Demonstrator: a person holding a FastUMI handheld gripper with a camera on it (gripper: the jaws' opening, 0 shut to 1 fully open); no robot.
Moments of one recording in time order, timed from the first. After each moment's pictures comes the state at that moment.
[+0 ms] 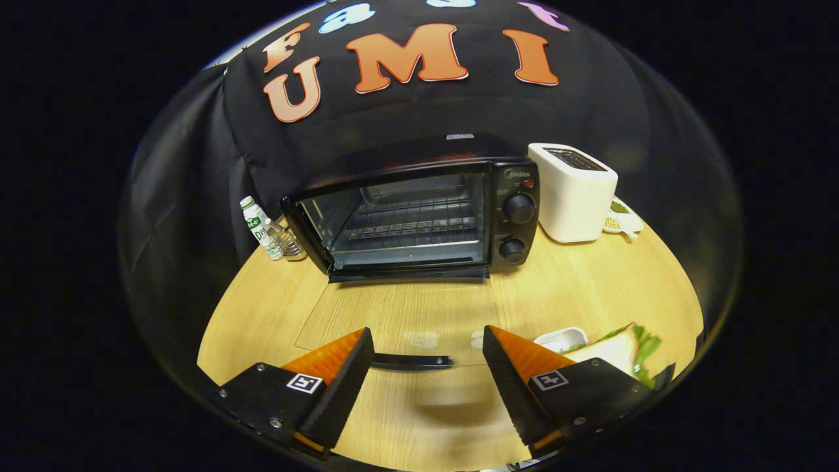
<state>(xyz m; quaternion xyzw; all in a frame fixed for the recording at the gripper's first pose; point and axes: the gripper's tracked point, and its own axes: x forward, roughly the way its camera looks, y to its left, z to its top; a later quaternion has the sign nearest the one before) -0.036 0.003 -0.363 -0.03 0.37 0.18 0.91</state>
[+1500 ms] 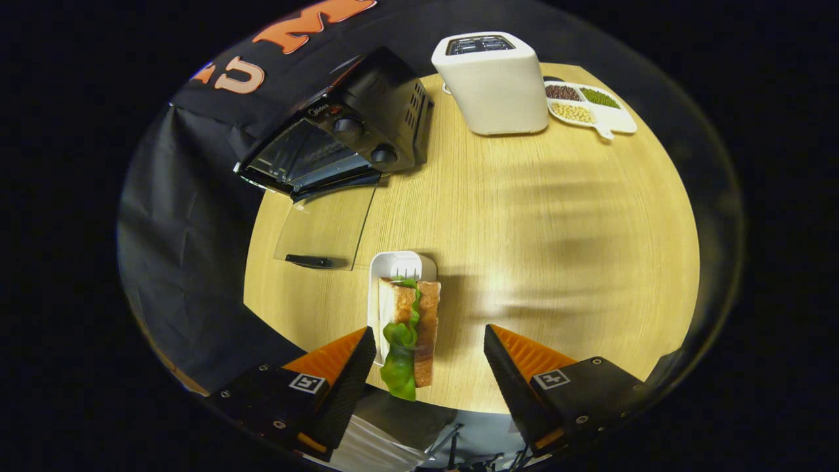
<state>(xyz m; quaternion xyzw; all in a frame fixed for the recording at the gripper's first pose) -0.043 -0.185 -0.401 0.03 0.63 0.25 0.73</state>
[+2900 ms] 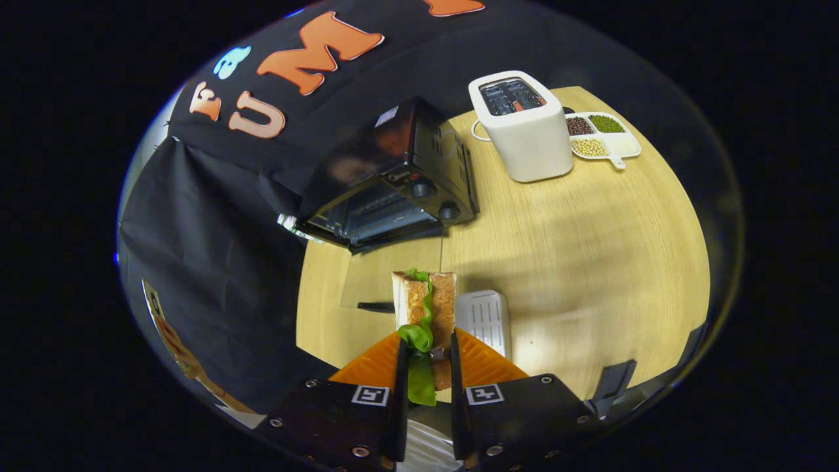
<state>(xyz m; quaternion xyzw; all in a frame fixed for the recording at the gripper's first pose) -0.028 -0.106 -0.297 0.14 0.55 0.25 0.78</state>
